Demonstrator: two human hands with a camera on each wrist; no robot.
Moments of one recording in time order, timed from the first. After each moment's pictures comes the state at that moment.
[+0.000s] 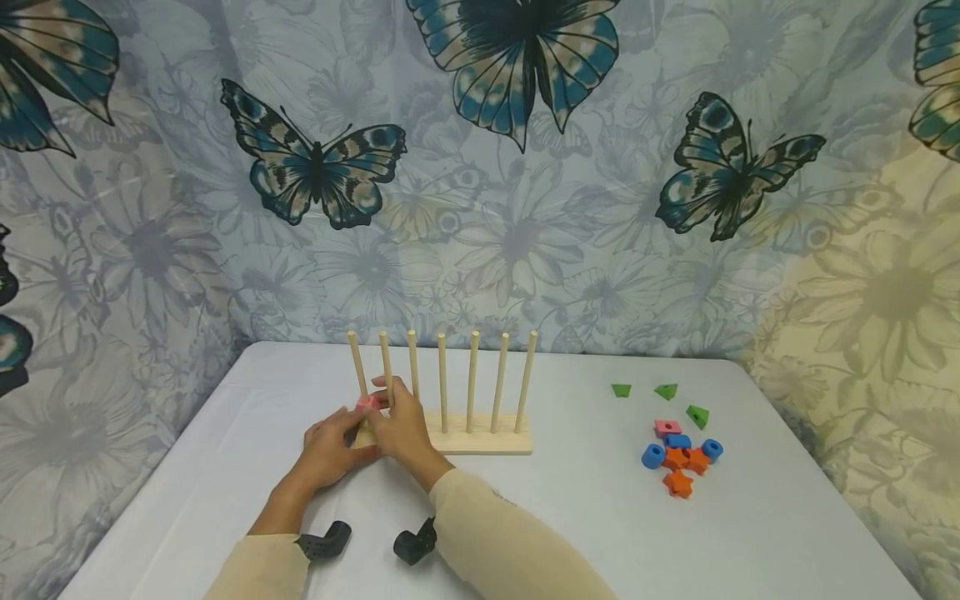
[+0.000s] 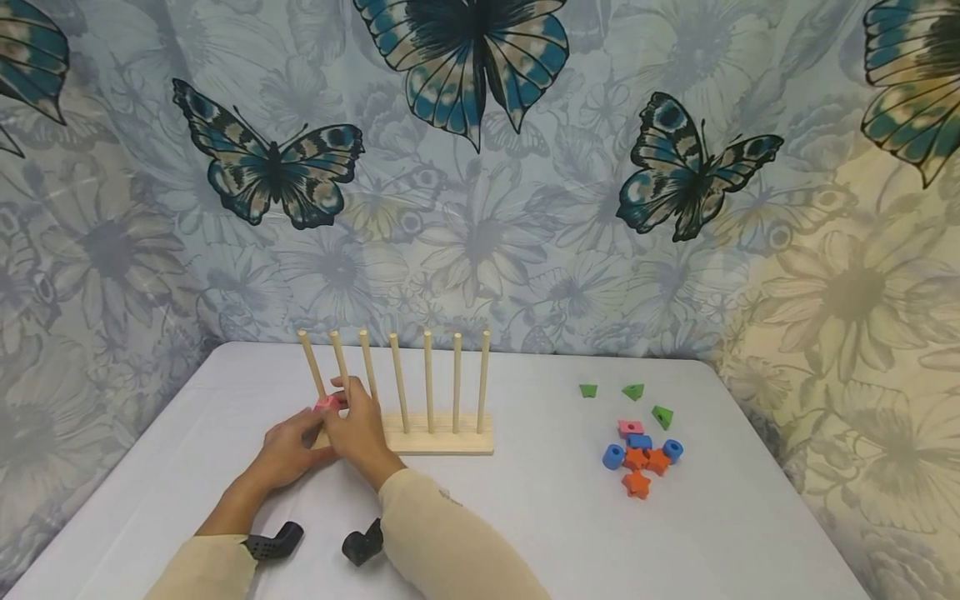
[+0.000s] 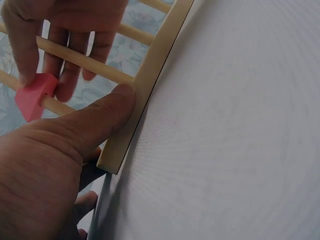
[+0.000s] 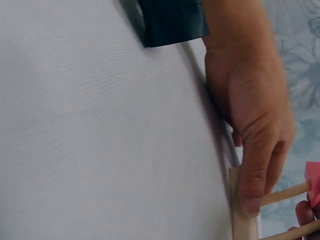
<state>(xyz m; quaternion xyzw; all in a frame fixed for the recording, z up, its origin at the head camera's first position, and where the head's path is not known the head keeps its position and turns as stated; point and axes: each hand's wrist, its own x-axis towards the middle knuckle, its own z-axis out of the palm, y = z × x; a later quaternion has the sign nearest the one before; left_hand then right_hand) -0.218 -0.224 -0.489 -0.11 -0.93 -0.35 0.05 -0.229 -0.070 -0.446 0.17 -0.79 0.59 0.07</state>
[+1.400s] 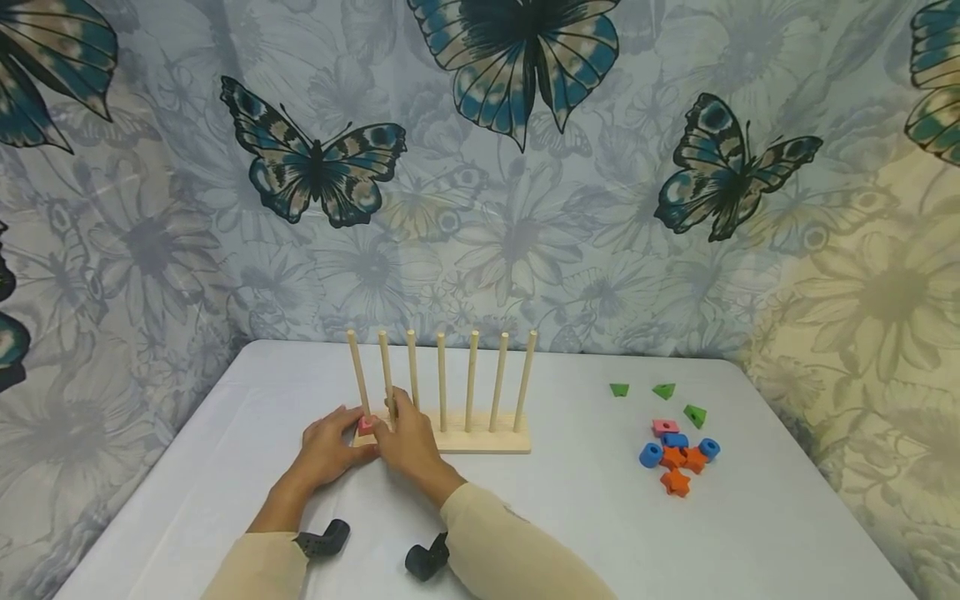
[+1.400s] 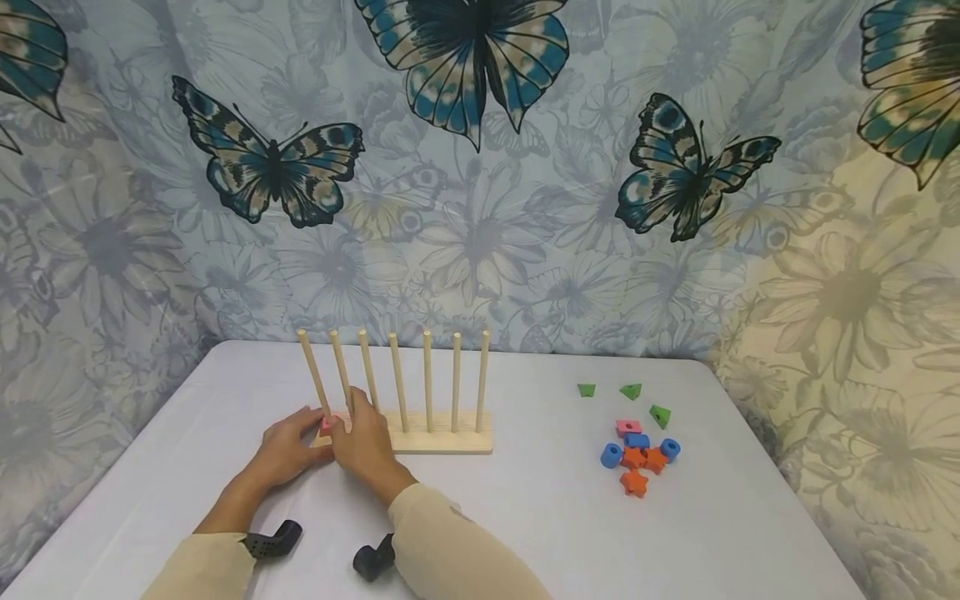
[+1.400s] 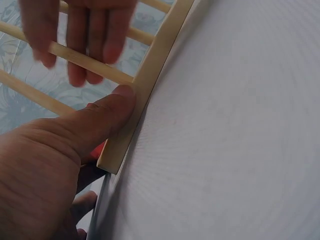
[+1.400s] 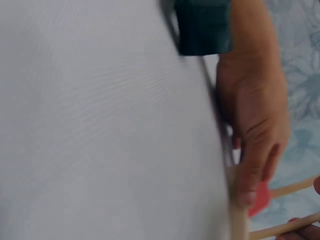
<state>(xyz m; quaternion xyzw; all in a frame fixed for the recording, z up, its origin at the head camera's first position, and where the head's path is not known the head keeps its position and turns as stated) -0.218 -0.223 -0.489 -0.10 -0.93 -0.34 0.06 -0.210 -0.055 -0.449 0.15 -0.85 0.50 0.07</state>
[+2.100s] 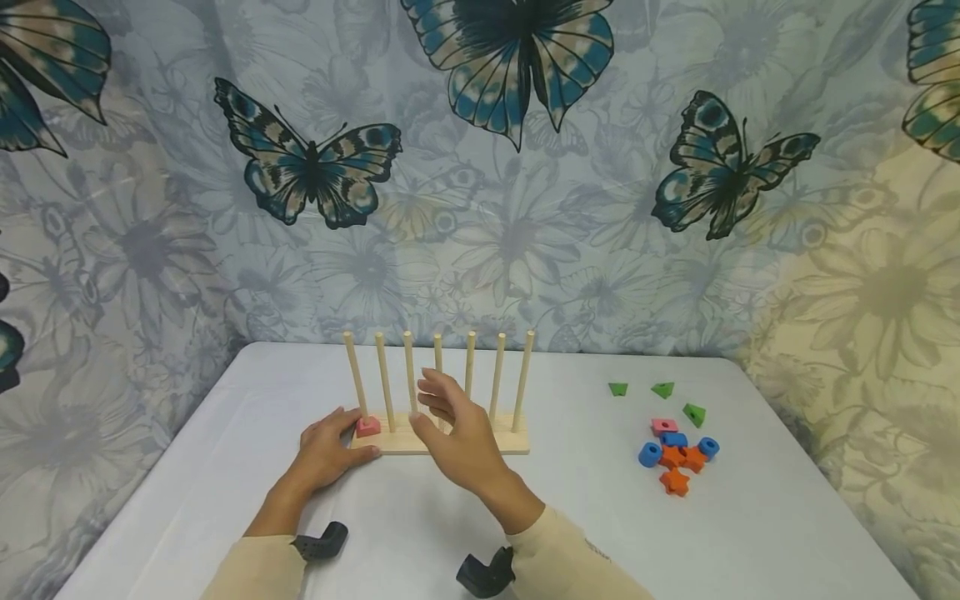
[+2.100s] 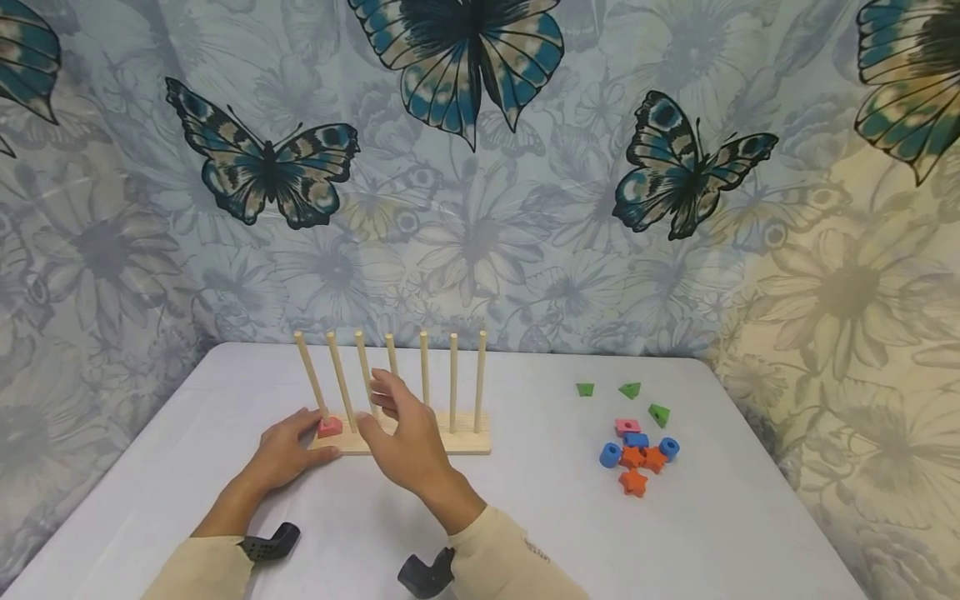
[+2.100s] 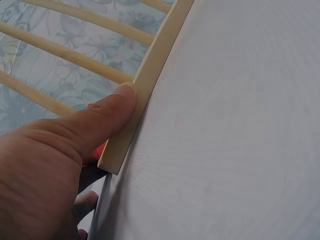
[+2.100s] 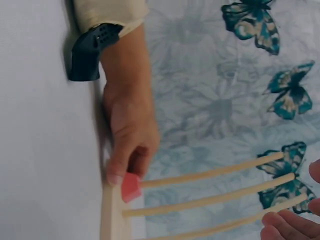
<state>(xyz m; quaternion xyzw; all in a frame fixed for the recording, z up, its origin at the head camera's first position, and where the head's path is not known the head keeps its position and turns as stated) -0.215 -0.221 -0.483 -0.09 -0.93 -0.34 0.05 -0.168 0.022 -0.386 0.30 -0.74 0.60 0.12</state>
